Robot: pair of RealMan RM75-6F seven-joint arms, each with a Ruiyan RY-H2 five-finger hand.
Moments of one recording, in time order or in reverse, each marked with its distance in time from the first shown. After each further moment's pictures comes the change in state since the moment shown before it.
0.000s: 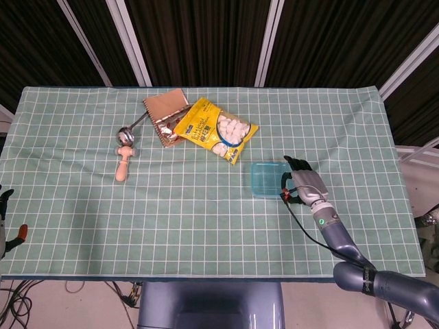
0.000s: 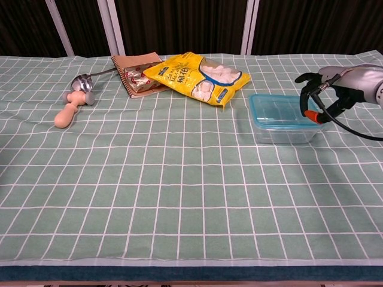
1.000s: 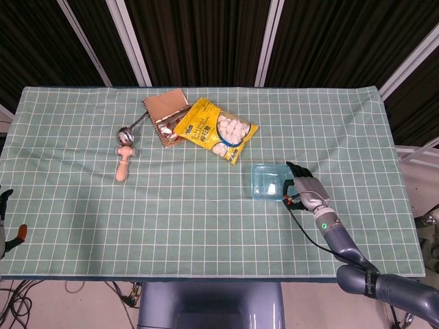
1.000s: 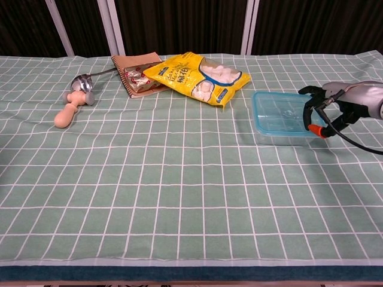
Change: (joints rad) left arm 0.001 -0.002 -0.001 0.003 -0.002 0.002 0.004; right arm -0.030 -0.020 -0.018 0.050 -0.045 -0.055 0.083
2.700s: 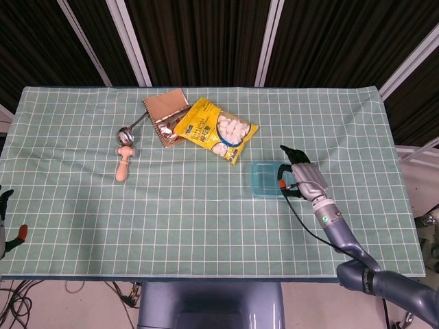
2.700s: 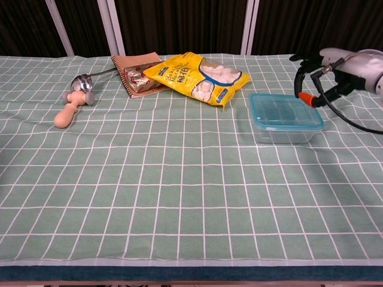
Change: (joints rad) left arm 0.000 0.005 0.000 -0.009 -0.002 -0.005 -0.005; right arm -0.020 -0.048 0.070 0.124 -0.278 0.120 0.238
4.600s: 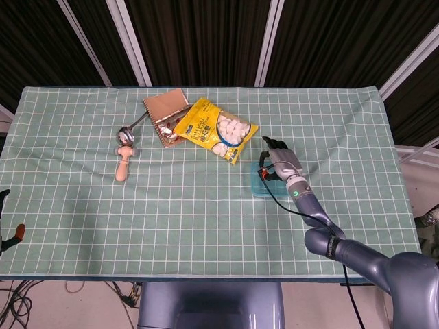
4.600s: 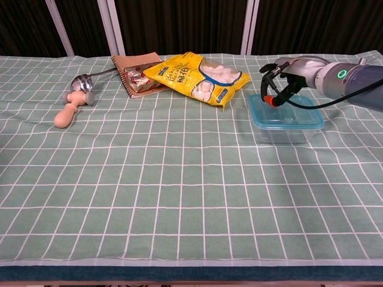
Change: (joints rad) left arm -0.007 0.017 -0.012 -0.007 -0.045 -0.023 -0.021; right arm 0.240 -0.175 0.052 0.277 0.311 -0.294 -0.174
